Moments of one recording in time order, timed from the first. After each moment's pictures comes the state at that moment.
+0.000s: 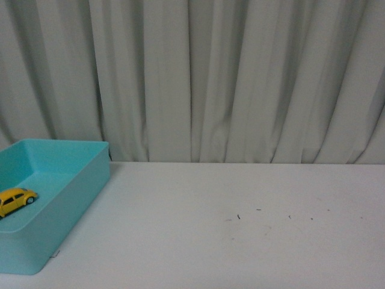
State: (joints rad) left arm 0.00 0.00 0.01 0.00 0.00 0.00; right arm 0.00 0.00 0.01 0.00 0.00 -0.01
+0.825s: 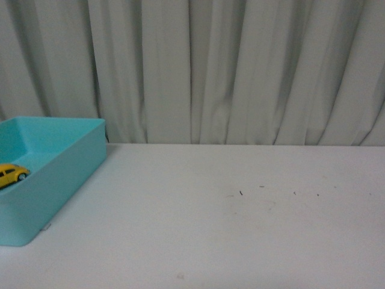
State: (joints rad) left arm 0.00 0.00 0.01 0.00 0.00 0.00; right arm 0.00 0.00 0.01 0.00 0.00 -0.01
